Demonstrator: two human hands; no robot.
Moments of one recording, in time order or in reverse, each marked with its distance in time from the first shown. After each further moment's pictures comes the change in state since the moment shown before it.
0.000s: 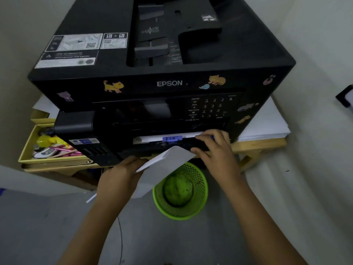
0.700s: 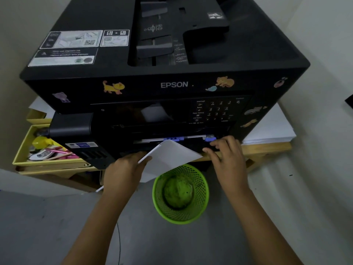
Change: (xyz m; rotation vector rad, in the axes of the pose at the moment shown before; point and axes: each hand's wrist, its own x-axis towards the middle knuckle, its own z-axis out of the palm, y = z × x) left_hand 0.031 -0.005 0.025 -0.069 0.205 -0.105; right_hand -0.009 0.007 0.004 -0.014 0.173 0.073
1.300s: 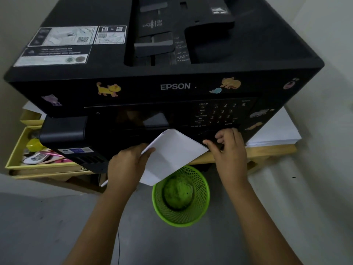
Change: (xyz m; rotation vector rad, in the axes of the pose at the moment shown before) left_hand 0.030 -0.002 0.018 -0.075 -0.002 -0.031; right_hand 0.031 -0.003 0.014 0.093 0.031 0.129
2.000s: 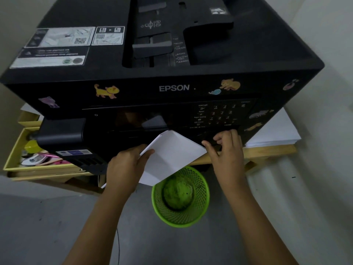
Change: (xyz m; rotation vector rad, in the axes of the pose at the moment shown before) left_hand 0.004 0.001 -0.001 -0.008 -0.045 -0.020; right_hand -0.002 0.002 0.004 -0.039 -0.001 -0.011
